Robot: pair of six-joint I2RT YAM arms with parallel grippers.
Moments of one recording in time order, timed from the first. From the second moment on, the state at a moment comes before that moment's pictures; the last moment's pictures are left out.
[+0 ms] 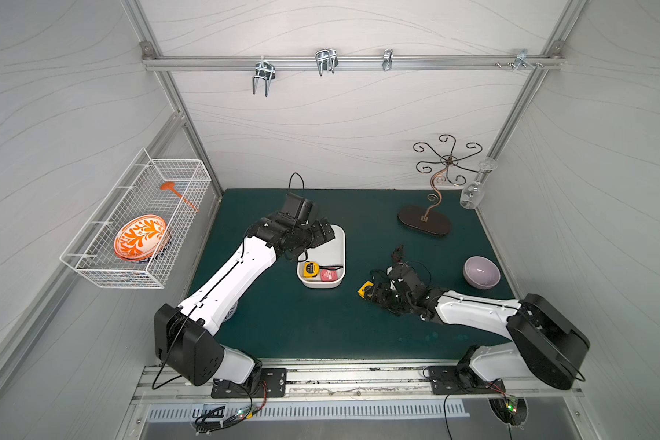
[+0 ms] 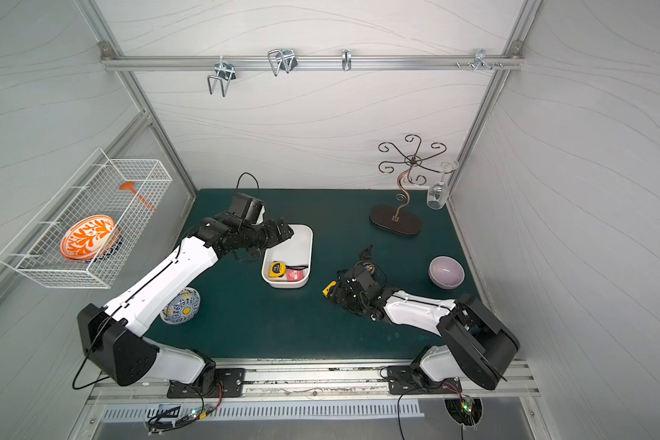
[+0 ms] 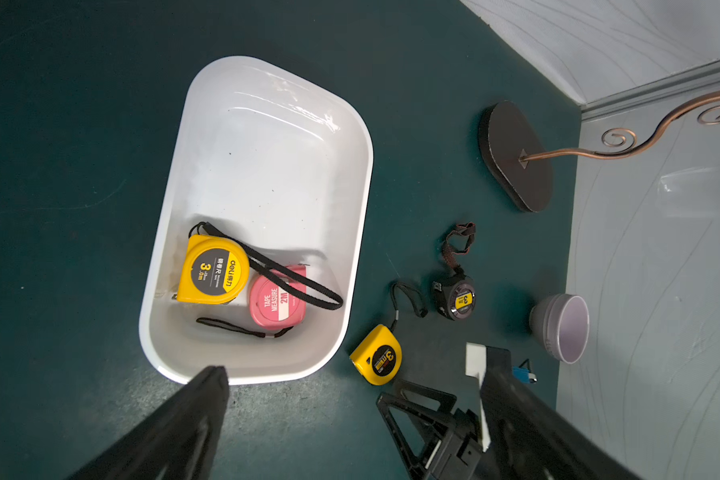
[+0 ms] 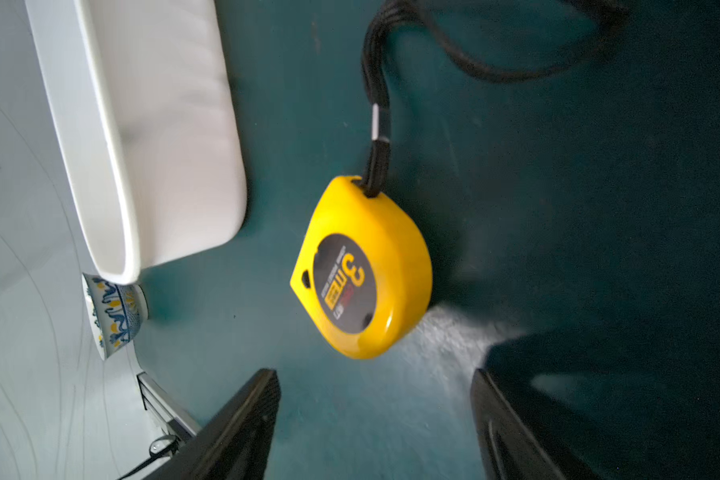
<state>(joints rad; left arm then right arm) -0.46 1.44 1.37 -0.85 0.09 -0.77 0.81 1.34 0.53 -0.06 -0.17 1.05</state>
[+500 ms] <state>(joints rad) -0.46 1.70 1.50 -1.09 0.07 -0.52 0.80 1.08 0.64 -0.42 -0.15 0.97</state>
